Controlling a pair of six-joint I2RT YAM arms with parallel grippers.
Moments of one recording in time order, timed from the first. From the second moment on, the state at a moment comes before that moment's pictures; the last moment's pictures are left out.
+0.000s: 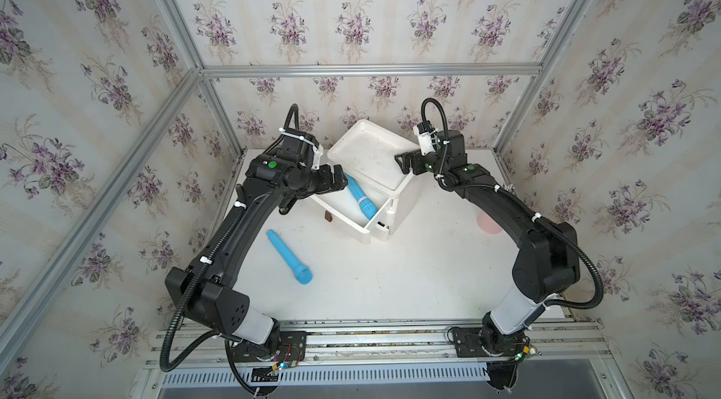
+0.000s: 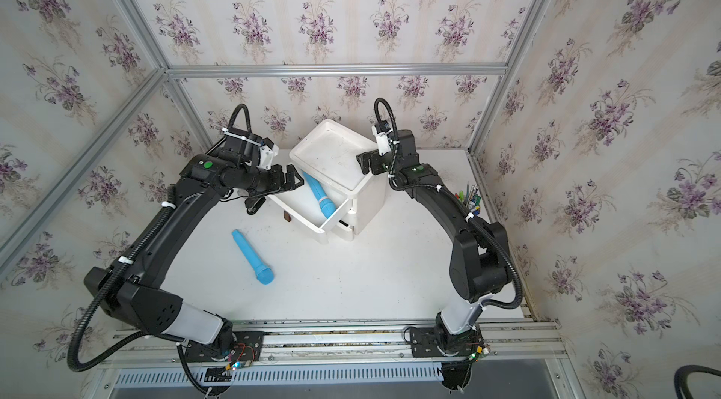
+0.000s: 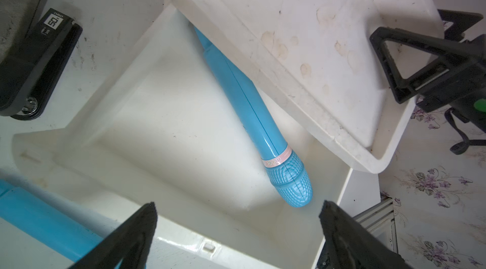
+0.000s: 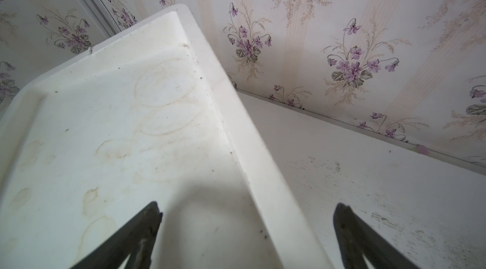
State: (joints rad) left arm -0.35 1.54 1.68 -1.07 0.23 -0.44; right arm 0.36 1.71 1.43 -0.22 -0.17 0.01
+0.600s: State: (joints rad) left arm -0.49 1.69 1.73 -1.07 0.07 -0.53; right arm 0.36 1.71 1.42 -0.22 -0.17 0.01
